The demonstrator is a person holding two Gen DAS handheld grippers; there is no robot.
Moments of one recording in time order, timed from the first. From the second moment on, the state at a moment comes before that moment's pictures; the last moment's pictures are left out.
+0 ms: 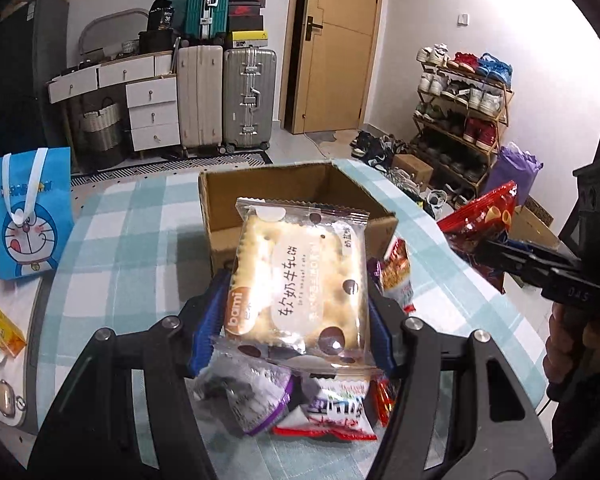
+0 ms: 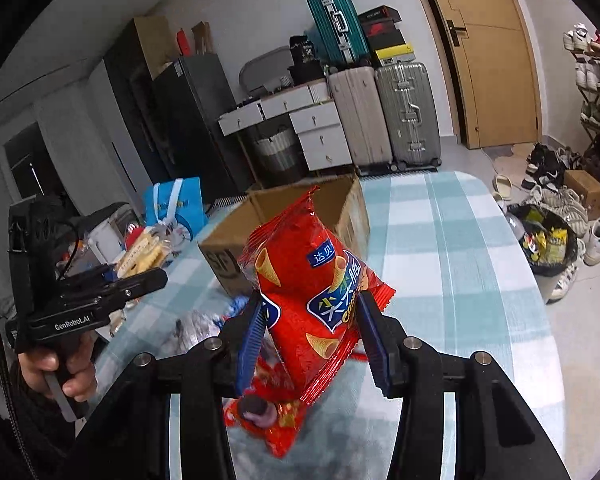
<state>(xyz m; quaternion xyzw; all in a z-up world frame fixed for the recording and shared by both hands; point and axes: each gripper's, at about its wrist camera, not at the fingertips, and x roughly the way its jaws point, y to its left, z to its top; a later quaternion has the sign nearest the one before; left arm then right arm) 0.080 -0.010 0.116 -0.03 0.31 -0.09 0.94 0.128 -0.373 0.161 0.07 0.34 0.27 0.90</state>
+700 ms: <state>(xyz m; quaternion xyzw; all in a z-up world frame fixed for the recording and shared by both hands) 0.169 0.002 0.131 -0.06 0.30 -0.07 0.95 0.181 -0.309 0.172 0.11 0.31 0.30 0.89</state>
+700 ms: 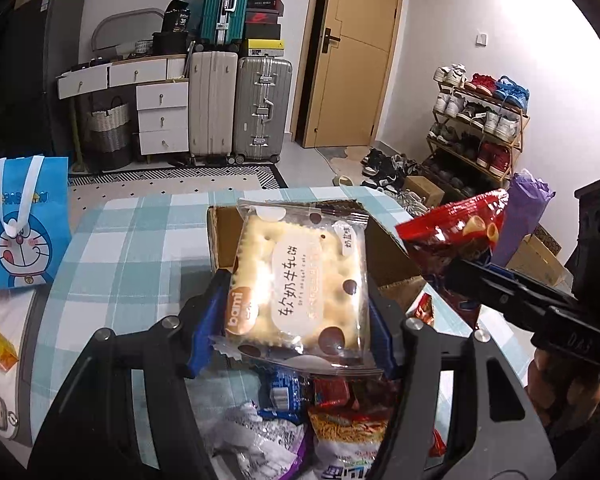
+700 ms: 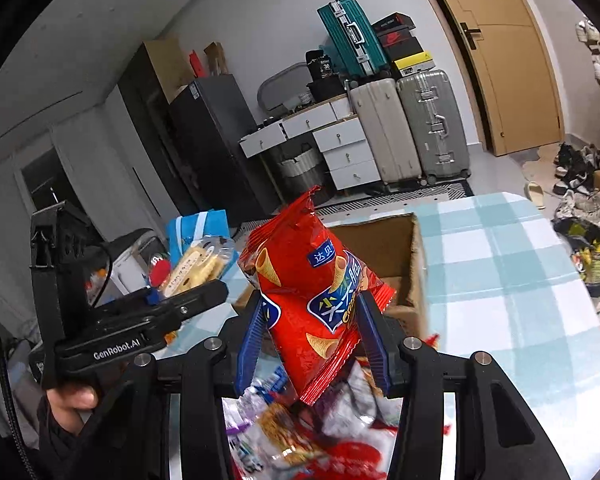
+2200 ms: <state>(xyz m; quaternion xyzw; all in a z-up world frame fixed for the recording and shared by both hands) 0.176 -0.007 0.078 -0.02 0.28 0.00 0.96 0.193 -0.341 0.148 0.05 0.34 0.21 0.91</state>
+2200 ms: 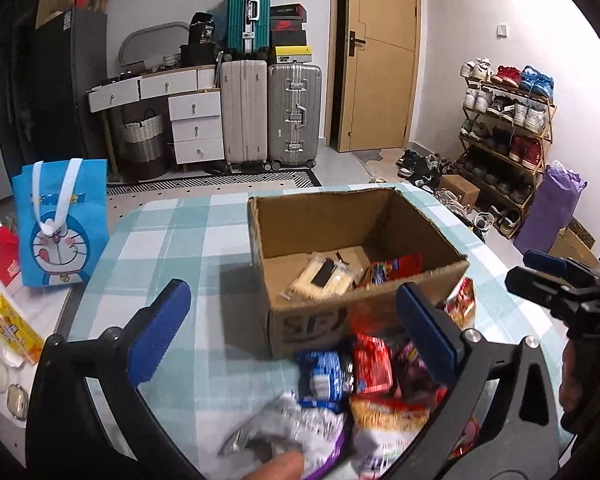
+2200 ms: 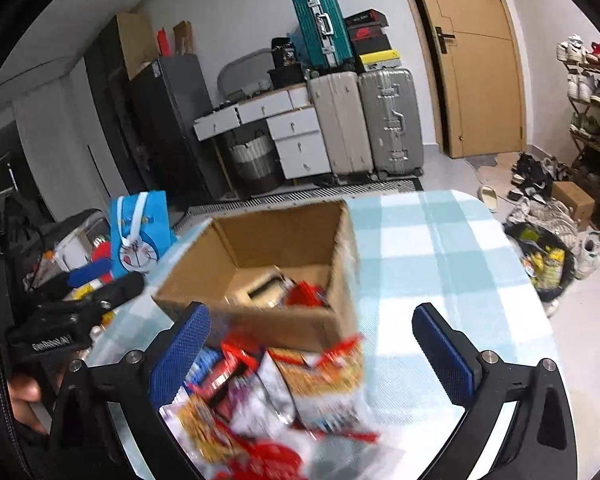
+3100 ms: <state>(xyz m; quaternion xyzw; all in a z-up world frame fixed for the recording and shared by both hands) 0.069 0.006 0.039 -0.04 0.31 0.00 0.95 0.093 -0.357 0.088 0.03 0.42 0.18 0.89</state>
